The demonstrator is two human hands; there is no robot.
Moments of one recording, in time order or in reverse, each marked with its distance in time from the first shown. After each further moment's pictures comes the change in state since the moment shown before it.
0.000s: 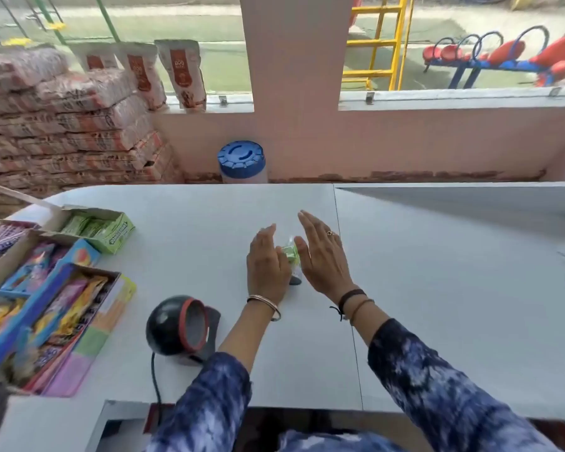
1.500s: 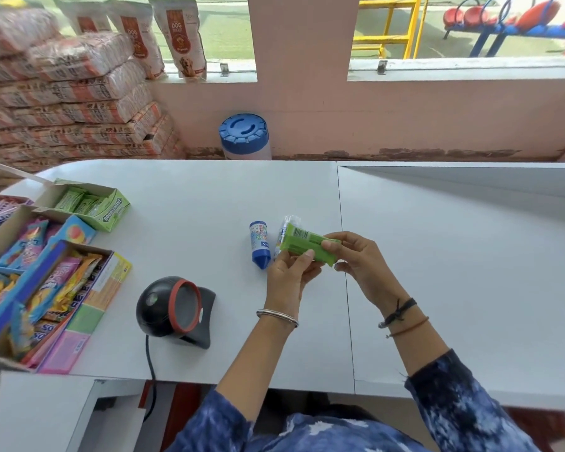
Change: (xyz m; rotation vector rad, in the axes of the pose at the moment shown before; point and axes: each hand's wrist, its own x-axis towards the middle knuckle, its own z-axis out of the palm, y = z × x) left_hand -0.043 0.049 0.002 -1.225 -0.176 -0.695; right_hand -0.036 0.036 -0.050 1.119 -0.236 0.600
